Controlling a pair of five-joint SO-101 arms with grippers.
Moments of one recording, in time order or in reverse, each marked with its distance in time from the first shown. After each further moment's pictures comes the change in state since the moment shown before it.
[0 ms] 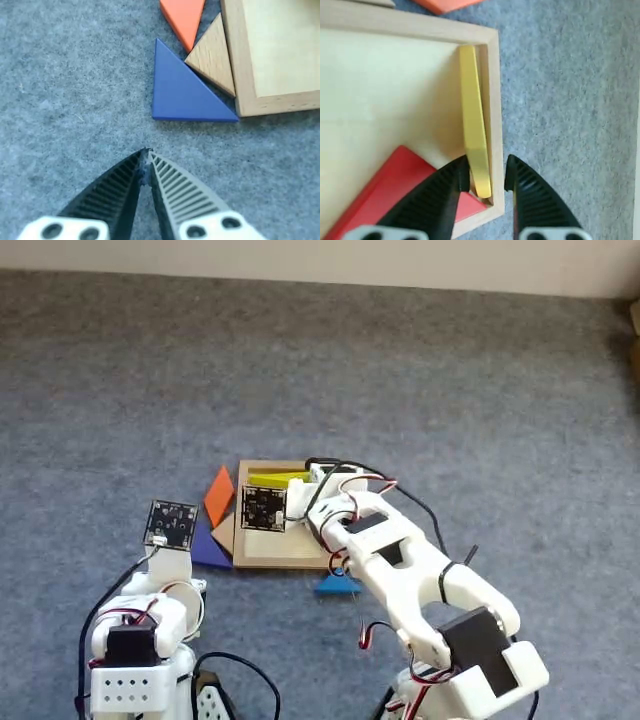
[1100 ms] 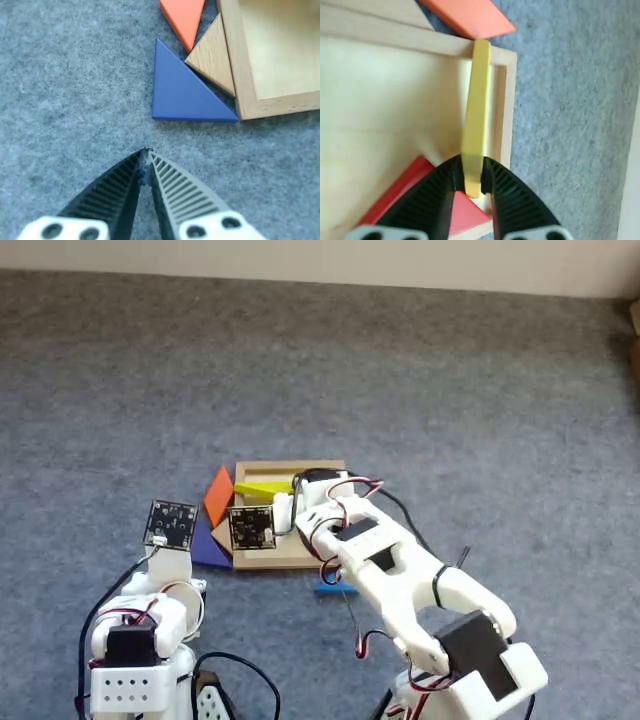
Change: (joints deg) left arm 0.0 0.0 0.0 0.0 0.0; right arm -3.4 -0.1 0.6 0.4 4.3
